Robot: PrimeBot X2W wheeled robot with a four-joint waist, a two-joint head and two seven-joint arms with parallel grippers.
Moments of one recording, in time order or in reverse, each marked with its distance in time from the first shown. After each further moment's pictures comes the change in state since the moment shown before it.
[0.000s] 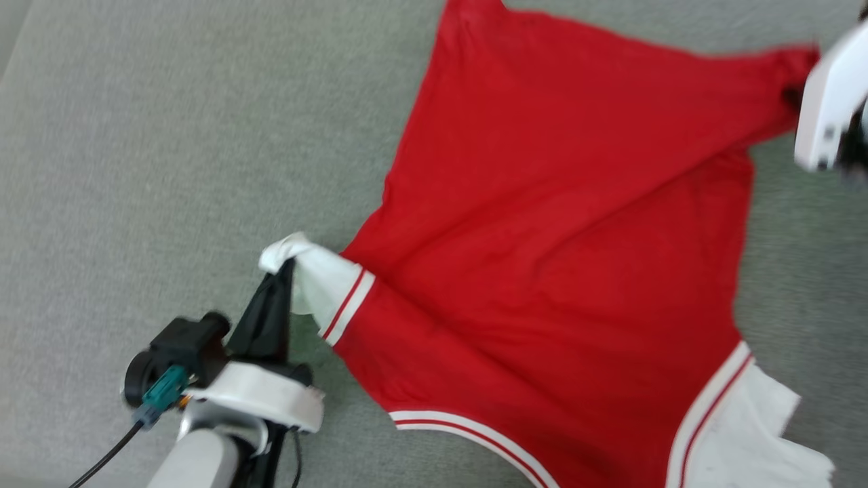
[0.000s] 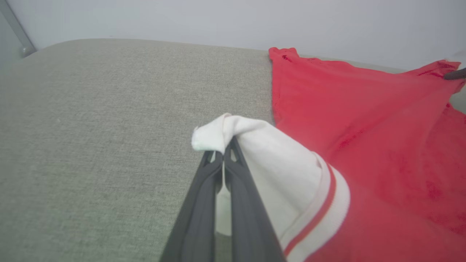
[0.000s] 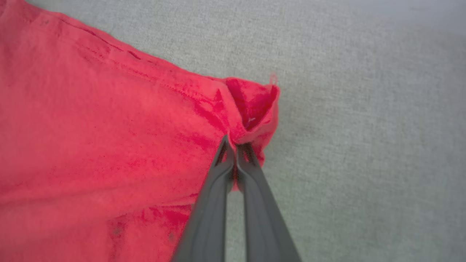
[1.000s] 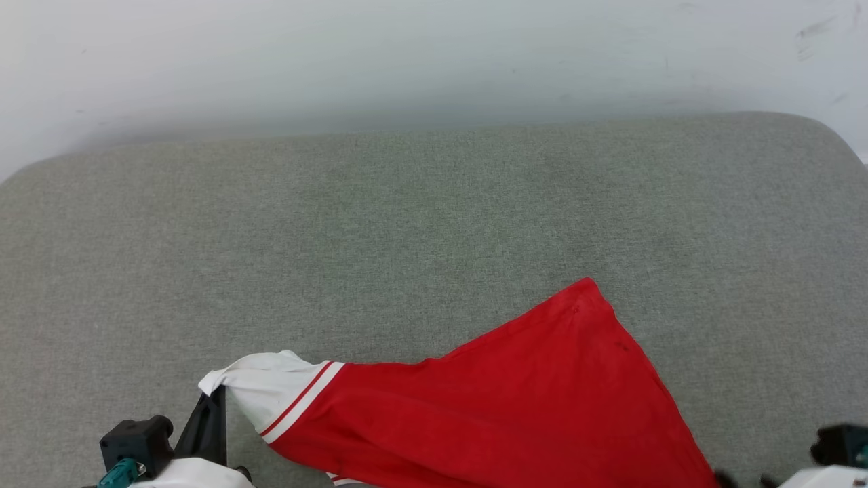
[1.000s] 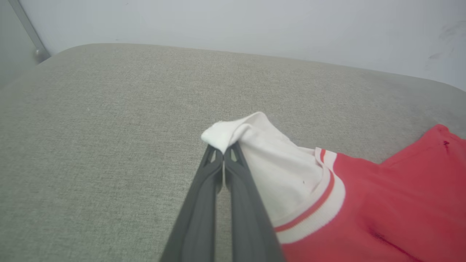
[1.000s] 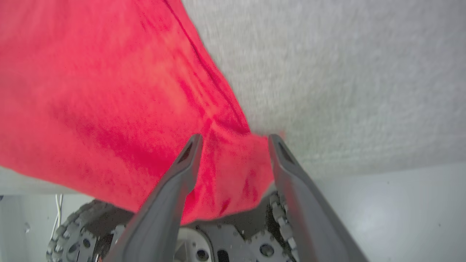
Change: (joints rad) left arm 0.288 0.079 0.087 -0.026 -0.079 0.117 0.080; right arm 1.274 0.277 -0.404 -0.875 -0.062 0.000 0.077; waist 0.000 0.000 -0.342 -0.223
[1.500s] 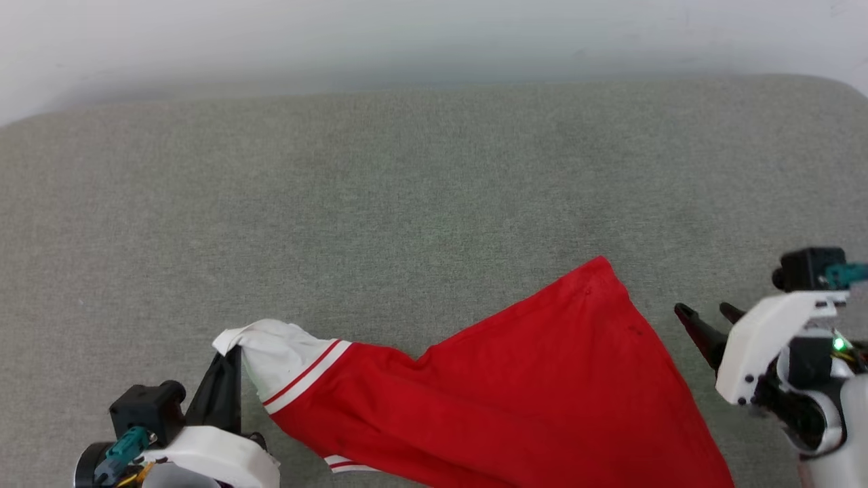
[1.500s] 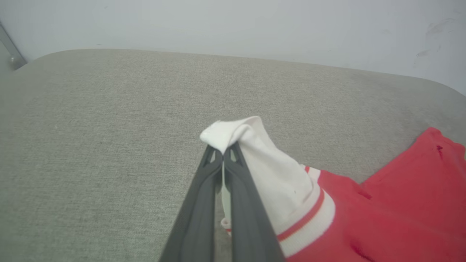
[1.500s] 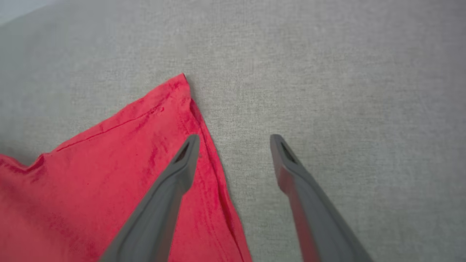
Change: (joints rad) left arm -0.063 0.005 -0.030 -0.061 0.021 0.004 0.020; right arm -0.469 -0.080 0.139 0.223 0.032 0.000 -0.107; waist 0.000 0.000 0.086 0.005
